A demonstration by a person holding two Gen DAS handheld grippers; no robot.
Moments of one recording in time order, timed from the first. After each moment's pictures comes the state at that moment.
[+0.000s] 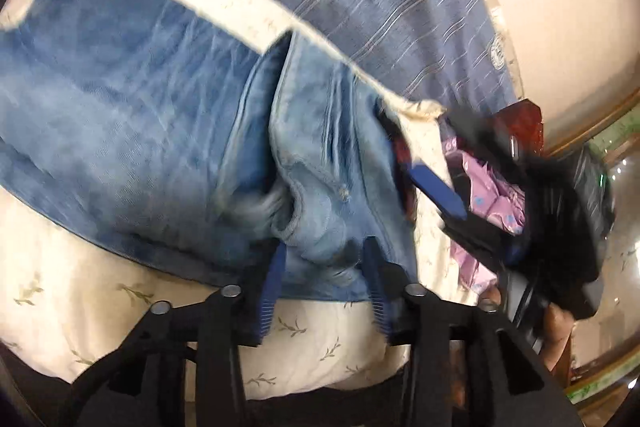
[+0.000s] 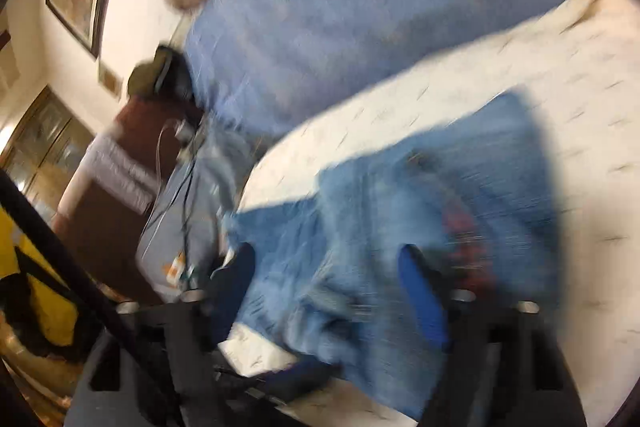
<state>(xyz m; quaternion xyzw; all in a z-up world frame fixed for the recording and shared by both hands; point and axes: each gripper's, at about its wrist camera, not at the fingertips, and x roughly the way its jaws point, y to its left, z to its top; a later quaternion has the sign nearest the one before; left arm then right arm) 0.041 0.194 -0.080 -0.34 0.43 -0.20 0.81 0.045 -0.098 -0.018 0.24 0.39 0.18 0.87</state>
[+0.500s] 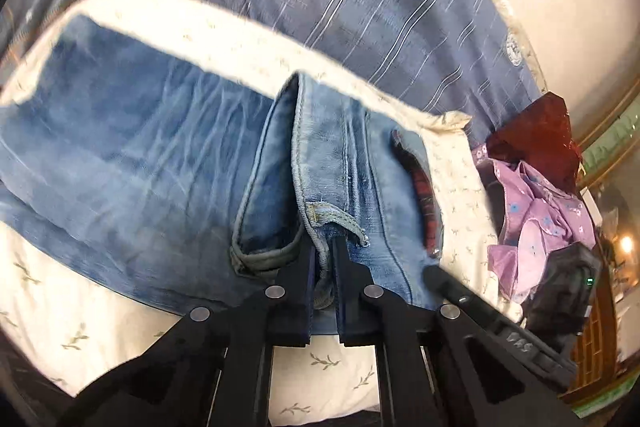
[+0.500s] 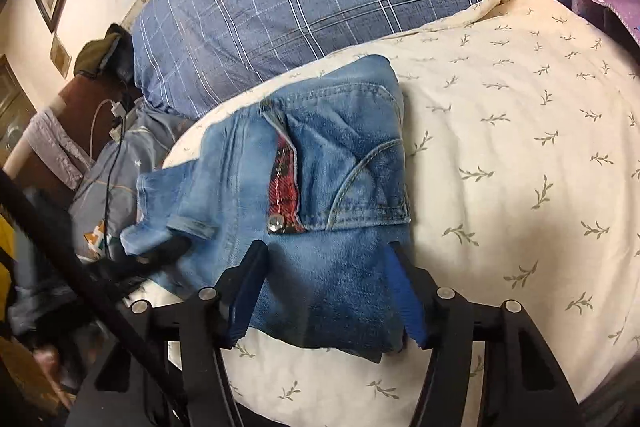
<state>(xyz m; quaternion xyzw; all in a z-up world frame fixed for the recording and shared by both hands) 0.048 0.164 -0.055 -0.26 0.42 -0.14 0.86 -0.008 -0.137 -0.060 0.16 0.43 0.08 0.89</state>
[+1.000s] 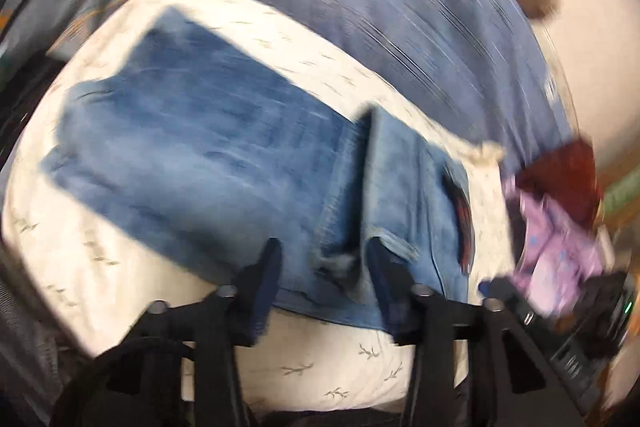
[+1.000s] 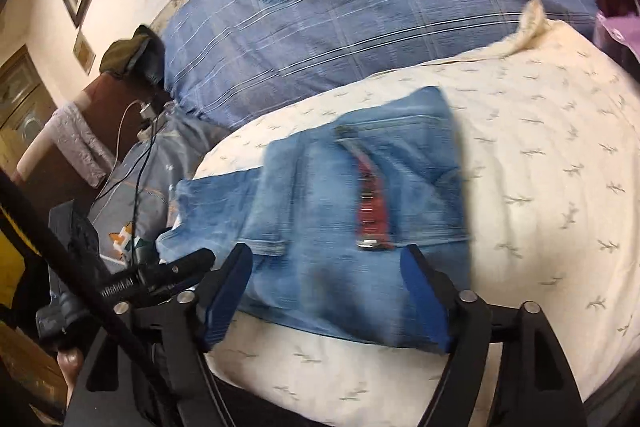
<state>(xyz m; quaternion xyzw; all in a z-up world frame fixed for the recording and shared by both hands) 0.008 0.222 -0.045 -0.33 0.43 -0.06 0.84 -0.010 -0.084 -0.022 0.15 0.40 0.11 0.90</state>
